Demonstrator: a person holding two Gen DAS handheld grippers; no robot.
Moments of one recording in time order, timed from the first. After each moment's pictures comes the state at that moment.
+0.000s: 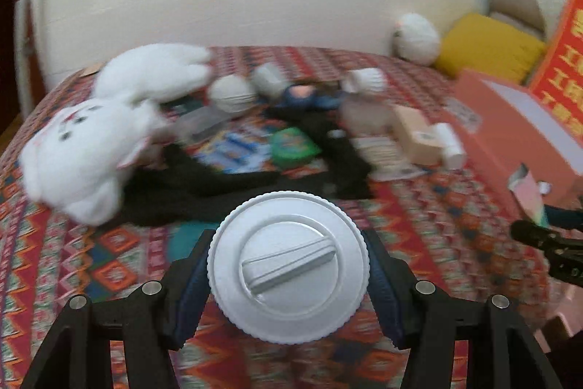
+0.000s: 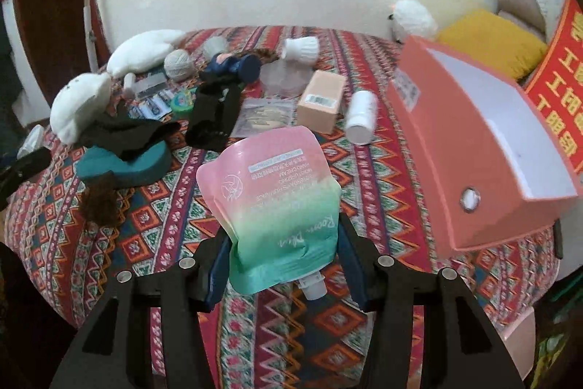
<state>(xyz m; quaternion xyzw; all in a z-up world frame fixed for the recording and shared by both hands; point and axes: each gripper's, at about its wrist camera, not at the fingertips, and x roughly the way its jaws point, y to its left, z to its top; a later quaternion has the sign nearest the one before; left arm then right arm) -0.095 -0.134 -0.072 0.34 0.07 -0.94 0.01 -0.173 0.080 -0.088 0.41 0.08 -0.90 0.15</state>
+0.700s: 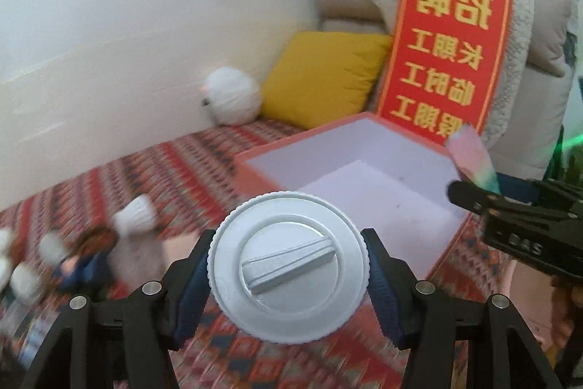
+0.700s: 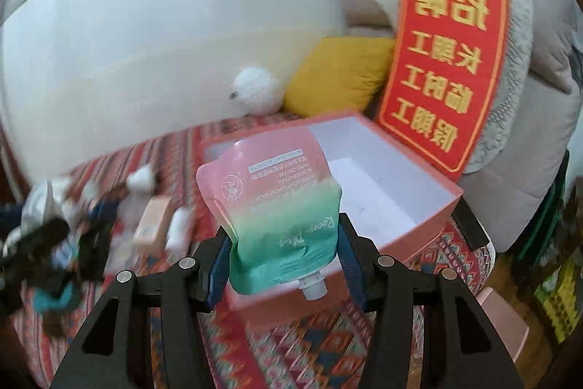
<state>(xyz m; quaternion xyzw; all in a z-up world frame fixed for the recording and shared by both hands) -0.222 0.111 0.026 0.28 -0.04 -0.94 -0.18 -0.210 0.300 0.010 0.30 -0.05 -0.95 -0.05</state>
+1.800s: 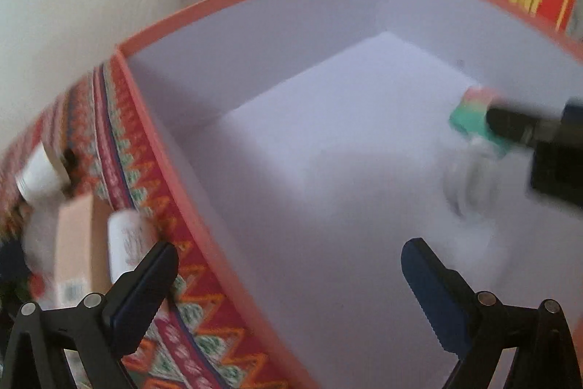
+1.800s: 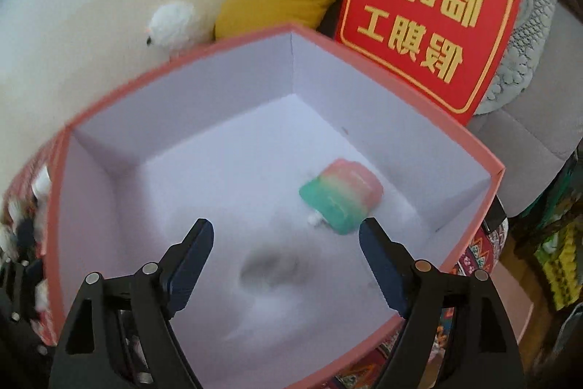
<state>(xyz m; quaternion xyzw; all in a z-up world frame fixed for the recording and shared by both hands) -0.346 0.232 -0.109 0.44 -0.11 -0.88 -0.10 -0.340 0.377 -0.098 0.44 -0.07 -0.89 -0.11</state>
